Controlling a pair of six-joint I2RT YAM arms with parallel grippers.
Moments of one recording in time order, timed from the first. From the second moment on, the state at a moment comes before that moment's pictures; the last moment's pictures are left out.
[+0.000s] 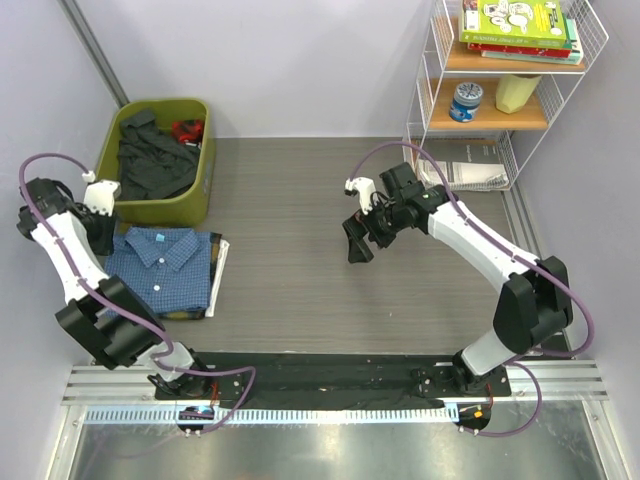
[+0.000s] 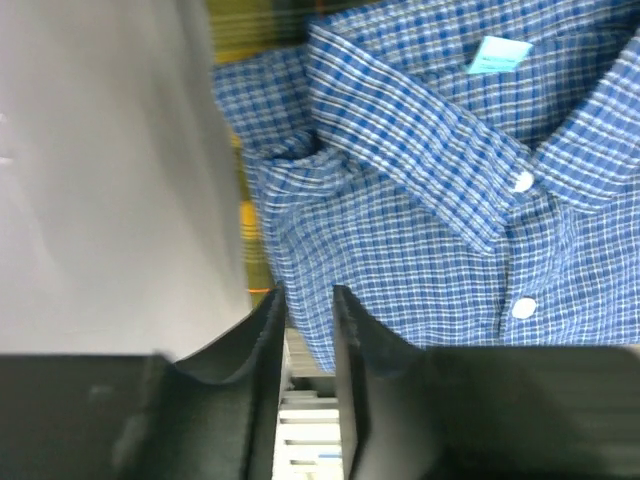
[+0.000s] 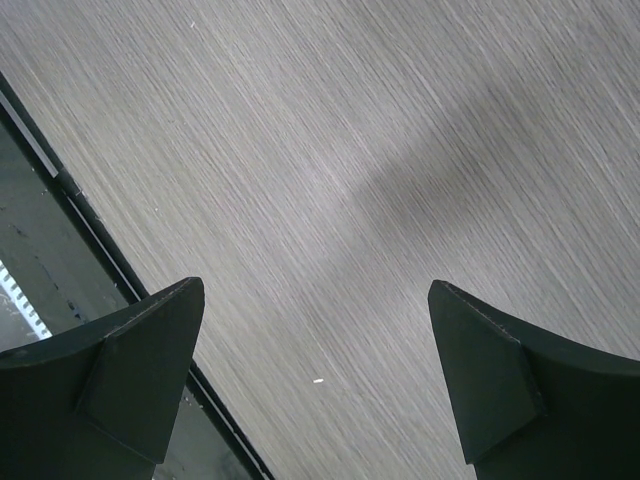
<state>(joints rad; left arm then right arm) 0.71 1.51 1.45 -1.04 0.28 0.86 0.48 1.56 1.28 -0.74 -0.48 -0.22</state>
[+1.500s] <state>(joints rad) -0.06 1.39 1.74 -0.99 0.16 0.35 0.07 1.22 1.19 -0.81 -0.49 -0.22</state>
